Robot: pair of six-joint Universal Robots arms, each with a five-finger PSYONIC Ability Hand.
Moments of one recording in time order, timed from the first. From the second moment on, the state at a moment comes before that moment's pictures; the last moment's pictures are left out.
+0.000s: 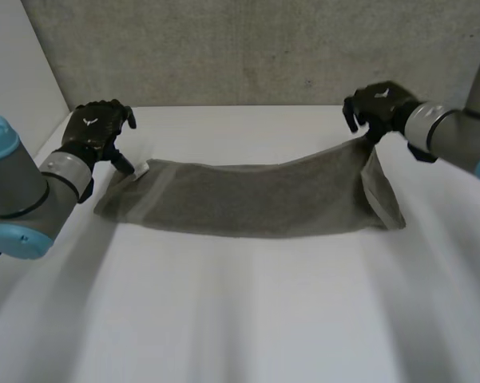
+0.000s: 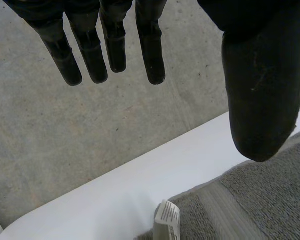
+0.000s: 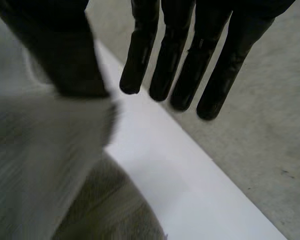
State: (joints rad) left arm 4.53 -2.14 -1.38 3.54 -1.33 3.24; right arm 1.77 -0.60 0.37 0.50 1.12 2.62; left_hand 0.37 0.37 0.39 0.38 0.16; right_hand 1.09 1.10 1.07 1.07 0.91
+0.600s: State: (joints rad) left arm 4.54 -2.16 -1.41 3.57 -1.34 3.17; right arm 1.75 -0.58 0.22 0.38 1.01 2.97; left_hand 0.36 0.37 0.38 0.37 0.16; right_hand 0.24 0.24 0.24 0.25 0.06
